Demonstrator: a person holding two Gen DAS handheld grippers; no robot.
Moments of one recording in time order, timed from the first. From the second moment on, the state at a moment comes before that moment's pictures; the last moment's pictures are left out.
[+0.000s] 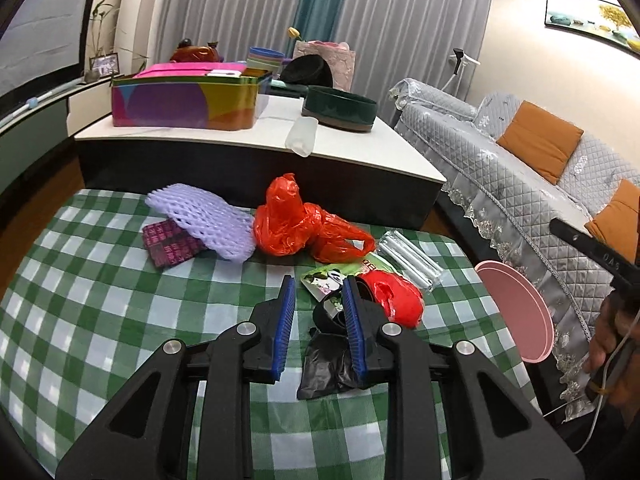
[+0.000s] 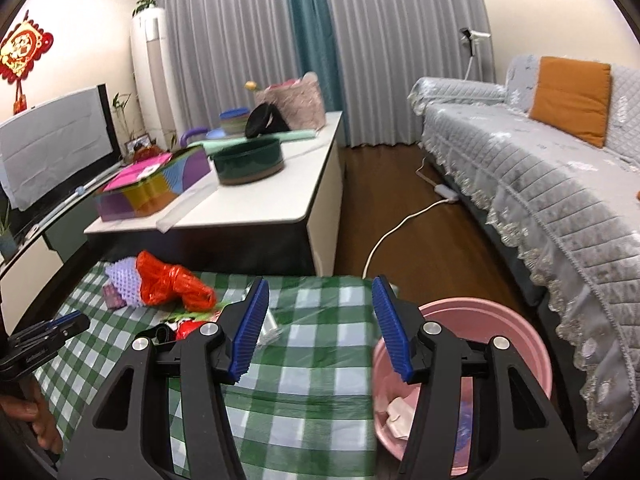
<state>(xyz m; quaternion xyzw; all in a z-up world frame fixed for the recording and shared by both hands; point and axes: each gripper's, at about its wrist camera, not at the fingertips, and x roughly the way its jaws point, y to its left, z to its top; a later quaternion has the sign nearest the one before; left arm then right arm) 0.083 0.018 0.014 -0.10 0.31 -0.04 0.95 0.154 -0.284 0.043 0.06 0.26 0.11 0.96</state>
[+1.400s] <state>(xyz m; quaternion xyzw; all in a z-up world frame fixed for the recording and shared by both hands) 0.137 0.000 -0.037 -0.08 0.37 -0.04 0.92 0.257 -0.202 -0.062 0.04 0.39 0.18 0.90</state>
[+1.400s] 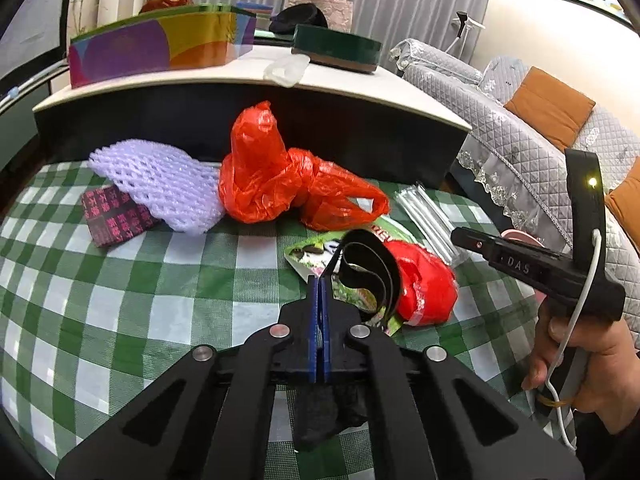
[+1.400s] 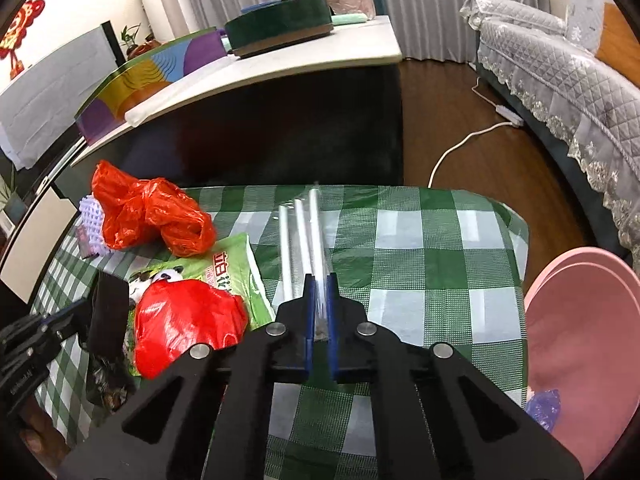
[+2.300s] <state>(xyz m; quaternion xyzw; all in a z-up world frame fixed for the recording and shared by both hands) 0.086 -0.019 0.030 -0.06 0.28 -0.06 0.96 0.128 -0.249 0.069 0.01 0.26 0.16 0.95</state>
